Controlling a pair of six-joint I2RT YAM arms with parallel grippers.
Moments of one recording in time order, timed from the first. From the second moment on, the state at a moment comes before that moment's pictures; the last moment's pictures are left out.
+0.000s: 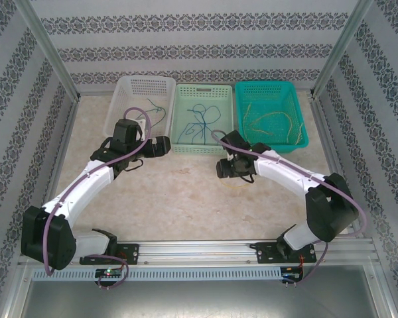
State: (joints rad) left arm -0.29 1.27 0.94 -0.36 0.17 -0.41; right arm 0.59 1.51 1.01 -0.70 0.02 0.44
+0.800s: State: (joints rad) left arm -0.29 1.27 0.93 -0.36 0.18 -0.43; right arm 0.67 1.74 1.07 -0.70 0.29 0.30
